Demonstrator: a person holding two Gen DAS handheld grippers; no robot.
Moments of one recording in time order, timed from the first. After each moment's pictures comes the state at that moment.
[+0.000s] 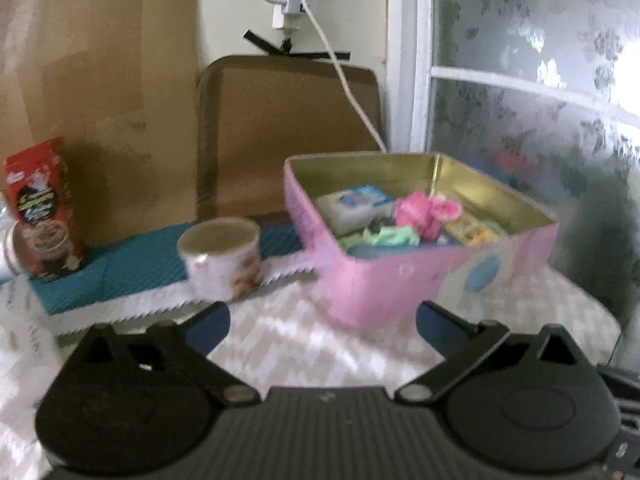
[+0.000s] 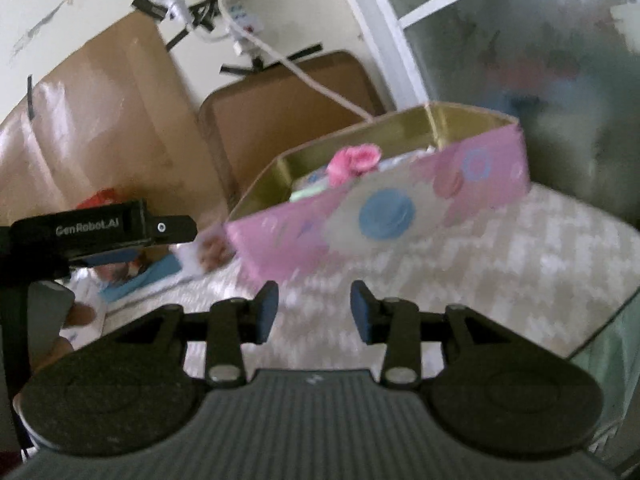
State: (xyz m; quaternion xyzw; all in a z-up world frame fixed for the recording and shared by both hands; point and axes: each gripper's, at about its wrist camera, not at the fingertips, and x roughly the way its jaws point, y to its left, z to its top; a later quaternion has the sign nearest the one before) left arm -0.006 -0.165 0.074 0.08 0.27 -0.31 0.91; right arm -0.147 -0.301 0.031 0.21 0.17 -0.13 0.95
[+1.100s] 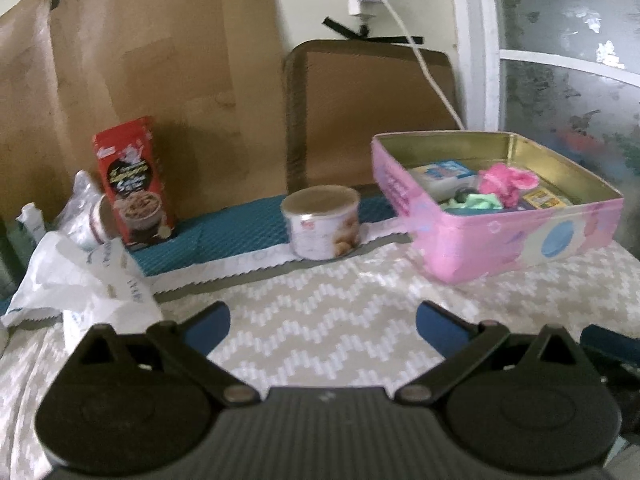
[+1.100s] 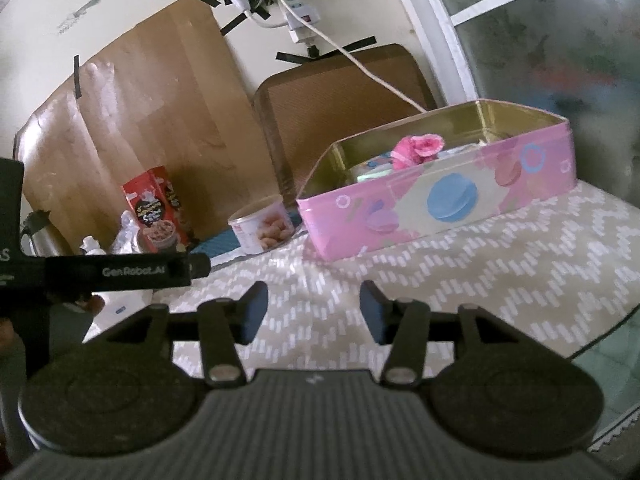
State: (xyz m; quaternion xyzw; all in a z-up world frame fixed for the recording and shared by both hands) left arm -0.019 -0.119 0.068 0.11 0.27 -0.20 0.93; right arm -0.152 -0.267 0.036 0.20 0.17 -0.07 0.96
